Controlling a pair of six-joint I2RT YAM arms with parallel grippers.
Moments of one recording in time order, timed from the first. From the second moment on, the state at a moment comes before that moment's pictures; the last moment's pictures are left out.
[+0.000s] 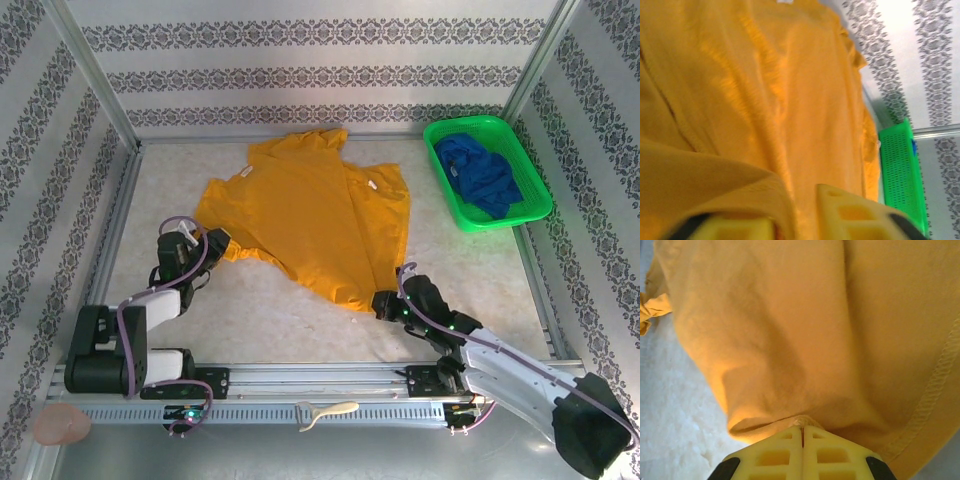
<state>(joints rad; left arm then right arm) 0.05 1.25 0.31 0.56 0.41 -0.95 0.66 0.72 0.15 -0.10 -0.11 0.85</state>
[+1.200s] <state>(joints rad) -0.06 1.71 0.79 0.25 0.27 -0.98 0.22 1.96 1.24 -0.26 -0.24 0.67</state>
